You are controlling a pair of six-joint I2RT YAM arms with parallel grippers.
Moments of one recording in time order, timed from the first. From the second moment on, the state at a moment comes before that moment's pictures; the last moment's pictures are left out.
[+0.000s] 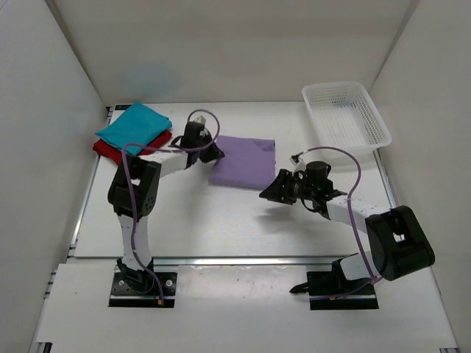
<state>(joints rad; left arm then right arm) -0.36 1.96 1.14 0.13 0.17 -0.73 0.33 1.41 0.58 0.29 -0.67 0.68</state>
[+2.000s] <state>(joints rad) -0.42 0.90 0.28 -0.07 0.14 -0.63 0.63 1.24 0.35 0.22 -0.50 0.54</state>
